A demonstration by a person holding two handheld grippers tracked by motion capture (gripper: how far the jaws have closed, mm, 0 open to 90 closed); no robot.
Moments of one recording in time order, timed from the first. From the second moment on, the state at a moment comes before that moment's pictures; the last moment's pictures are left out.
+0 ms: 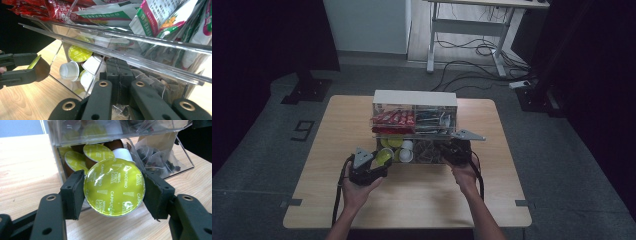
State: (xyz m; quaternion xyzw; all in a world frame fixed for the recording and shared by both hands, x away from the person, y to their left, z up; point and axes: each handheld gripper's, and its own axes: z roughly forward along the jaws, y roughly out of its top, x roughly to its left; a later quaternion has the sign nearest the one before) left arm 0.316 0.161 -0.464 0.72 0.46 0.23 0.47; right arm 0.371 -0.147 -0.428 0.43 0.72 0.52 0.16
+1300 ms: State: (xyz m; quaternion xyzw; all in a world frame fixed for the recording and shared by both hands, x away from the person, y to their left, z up) left arm 0.301 0.206 -0.482 0.70 0.51 0.25 0.44; right arm 0.368 -0.149 -0.430 0.44 0.71 0.53 0.16
